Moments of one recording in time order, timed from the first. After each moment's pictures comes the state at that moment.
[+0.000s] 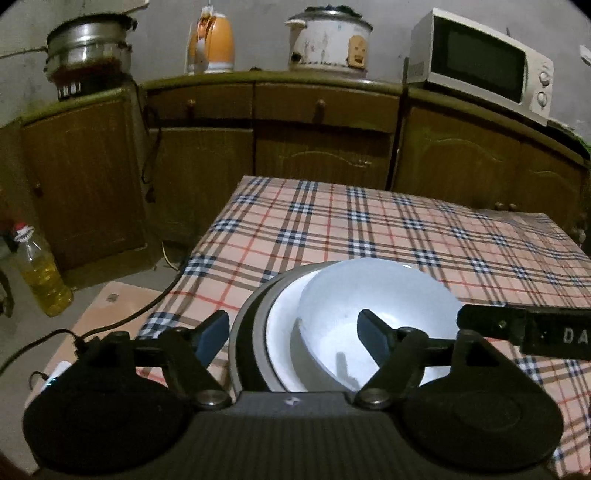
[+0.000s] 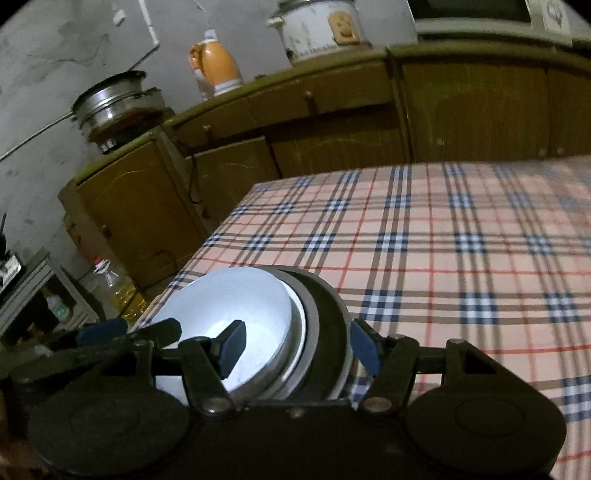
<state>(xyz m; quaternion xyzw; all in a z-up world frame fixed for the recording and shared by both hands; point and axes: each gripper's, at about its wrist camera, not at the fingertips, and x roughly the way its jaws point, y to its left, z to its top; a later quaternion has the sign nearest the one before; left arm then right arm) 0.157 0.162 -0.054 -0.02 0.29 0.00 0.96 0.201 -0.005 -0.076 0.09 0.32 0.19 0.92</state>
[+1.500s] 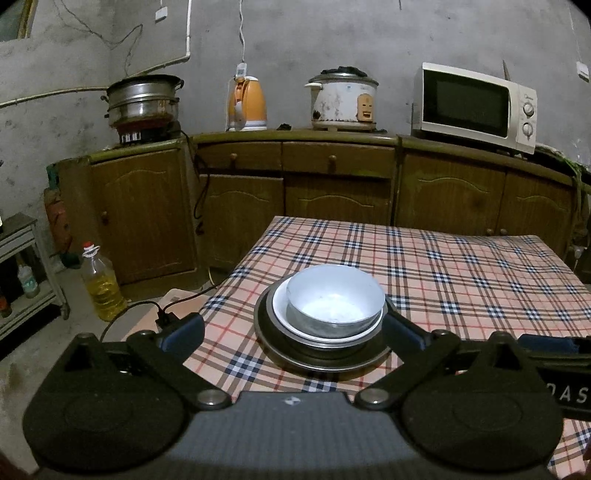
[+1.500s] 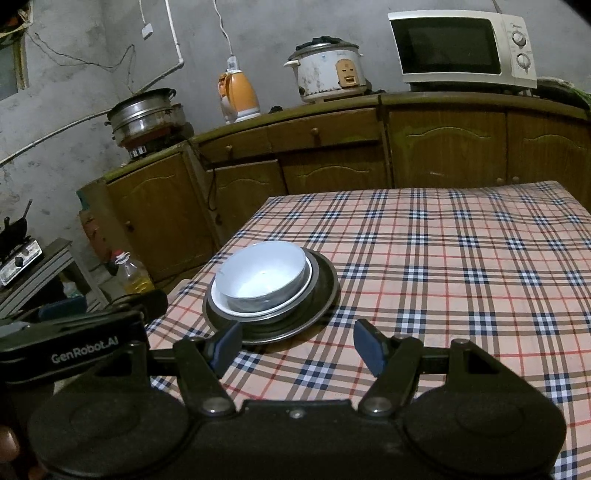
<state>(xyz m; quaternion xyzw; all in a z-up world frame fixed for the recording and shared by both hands) 0.017 0.110 0.007 -0.01 0.24 0.08 0.97 0.036 -0.053 -0.021 0.07 0.29 0.19 0.94</state>
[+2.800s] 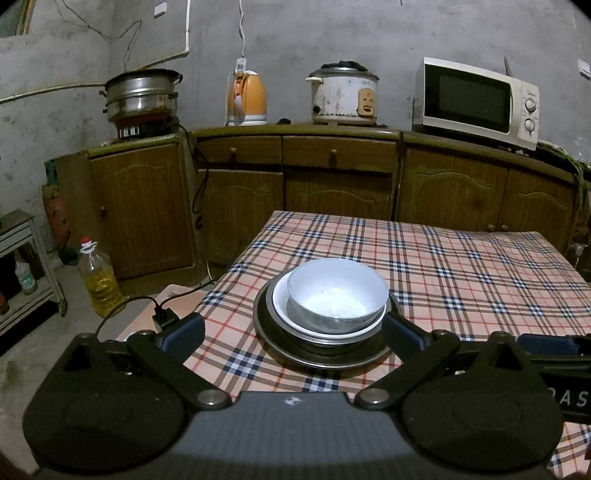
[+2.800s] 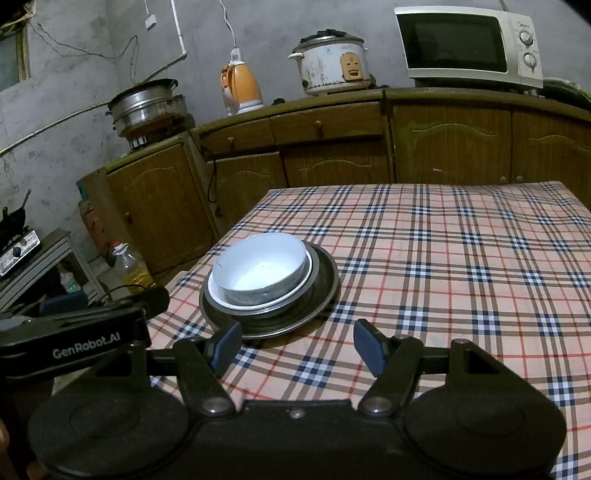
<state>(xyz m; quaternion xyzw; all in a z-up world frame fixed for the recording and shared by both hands) 0.021 0.111 0.002 -0.01 0.24 0.08 0.97 0.038 -0.049 -0.026 0.07 0.29 0.19 0.93</state>
